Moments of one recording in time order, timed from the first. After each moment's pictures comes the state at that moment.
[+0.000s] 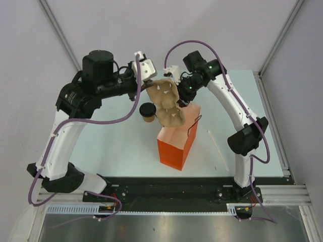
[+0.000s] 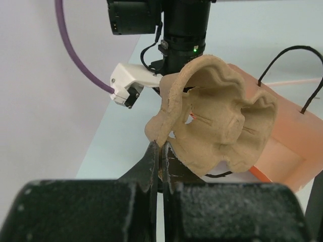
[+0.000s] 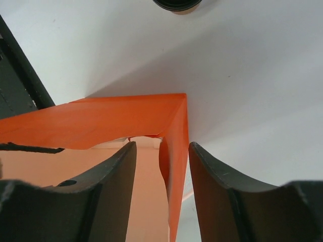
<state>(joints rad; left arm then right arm) -0.61 1.41 2.10 -1.01 0.38 0.53 0.54 1.99 2.27 -1.34 -0.43 -0.42</state>
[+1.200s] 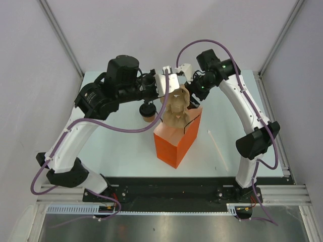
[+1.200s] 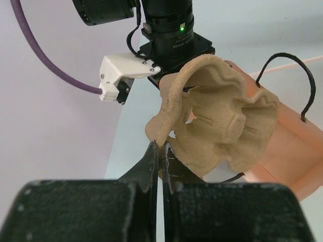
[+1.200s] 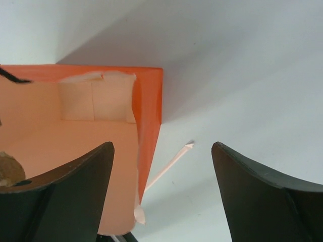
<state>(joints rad) -0.83 1.50 2.13 -1.02 0.17 0.69 0.46 1.88 2.18 -1.35 -0.35 -0.50</state>
